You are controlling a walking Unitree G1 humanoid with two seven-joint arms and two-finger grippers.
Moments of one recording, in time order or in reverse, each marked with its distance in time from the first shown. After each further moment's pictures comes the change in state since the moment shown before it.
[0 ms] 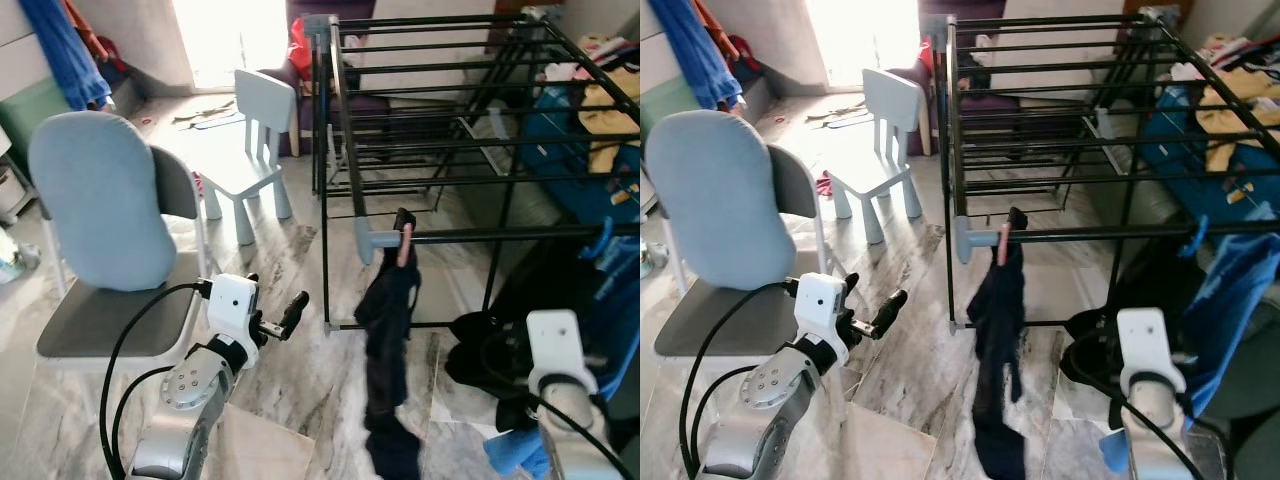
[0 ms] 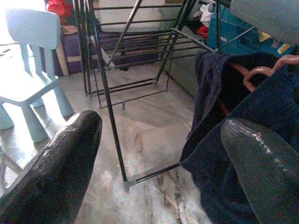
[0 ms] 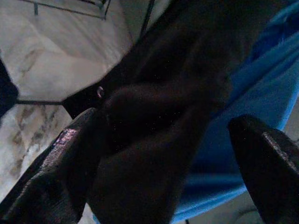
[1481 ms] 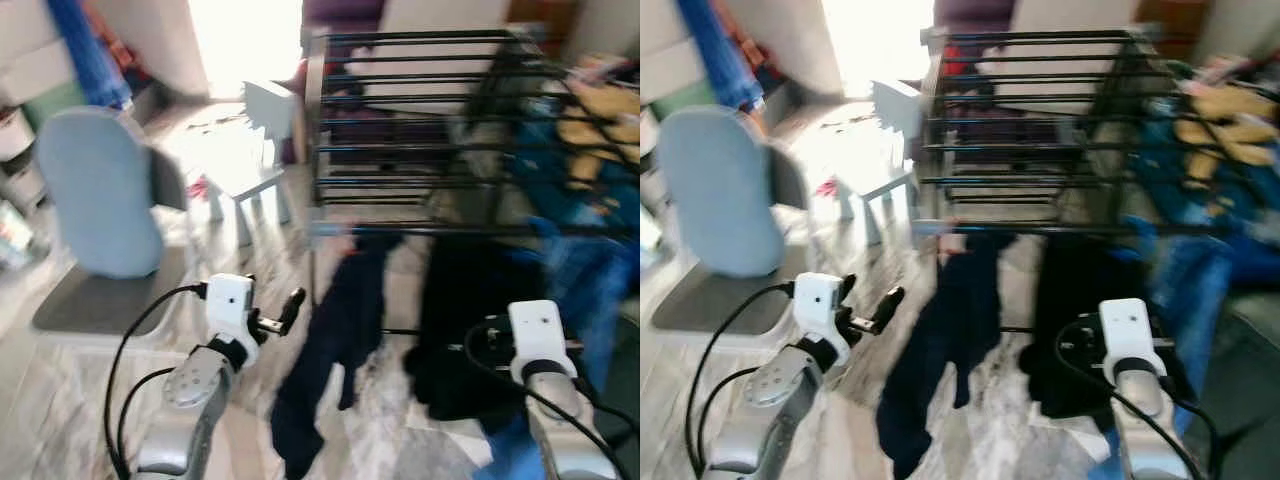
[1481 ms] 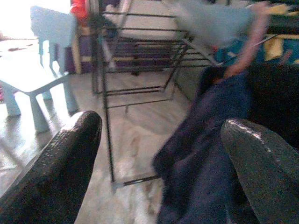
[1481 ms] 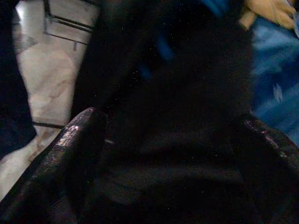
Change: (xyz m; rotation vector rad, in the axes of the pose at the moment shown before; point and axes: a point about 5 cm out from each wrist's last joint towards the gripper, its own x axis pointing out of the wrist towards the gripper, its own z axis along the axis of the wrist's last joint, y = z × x) left arm 0.001 0.007 -0.006 -0.064 0.005 0.055; right arm 0.005 0.016 0.022 0.017 -0.124 0.122
